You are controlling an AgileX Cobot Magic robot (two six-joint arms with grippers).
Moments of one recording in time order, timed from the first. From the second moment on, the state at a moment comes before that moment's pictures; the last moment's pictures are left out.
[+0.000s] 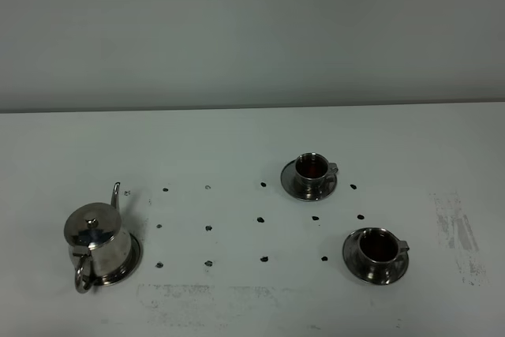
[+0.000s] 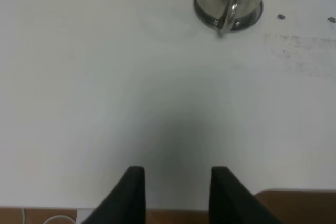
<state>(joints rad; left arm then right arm) 0.02 0.09 -0.55 0.00 1.18 -0.01 -0.05 0.00 -0.49 0.07 1.08 -0.10</state>
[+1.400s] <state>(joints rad) 0.02 0.00 -0.50 -0.06 1.05 0.02 -0.05 0.00 -0.49 0.07 1.08 -0.10</state>
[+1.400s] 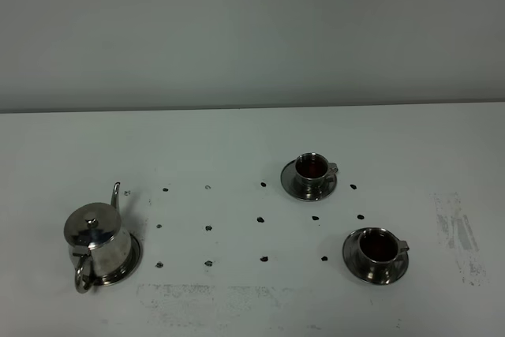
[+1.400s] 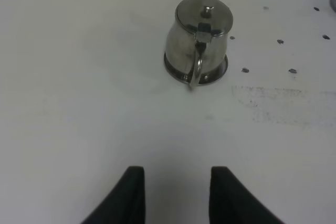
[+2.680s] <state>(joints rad) 0.02 0.00 -0.50 -0.06 1.05 0.02 -0.05 0.00 -0.49 0.07 1.08 -0.10</state>
